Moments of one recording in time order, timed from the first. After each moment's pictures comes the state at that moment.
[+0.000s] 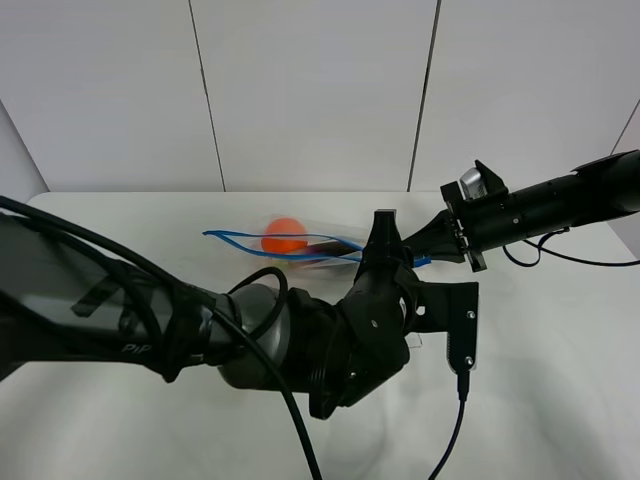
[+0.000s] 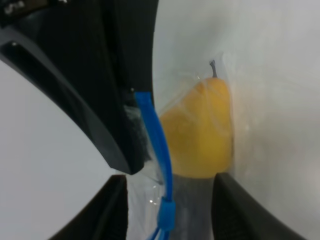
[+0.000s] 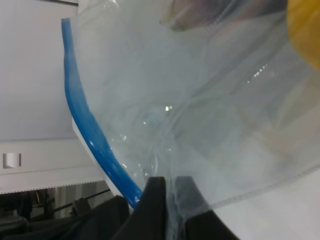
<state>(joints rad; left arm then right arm) -1.14 2.08 -1.23 1.74 0.56 -0.79 -0.04 2.01 -1.17 1.25 1.21 -0.86</state>
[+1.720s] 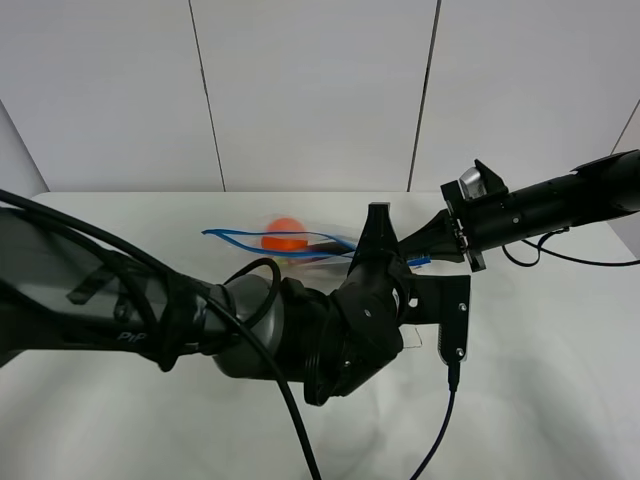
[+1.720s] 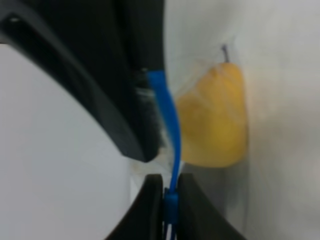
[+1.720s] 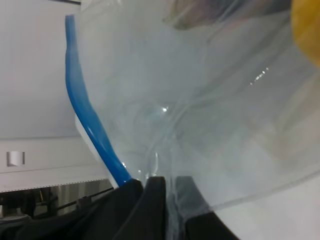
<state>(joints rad) -1.12 2.07 -1.23 1.73 0.57 -0.76 -0.04 2.01 -1.17 1.25 1.22 -0.86</state>
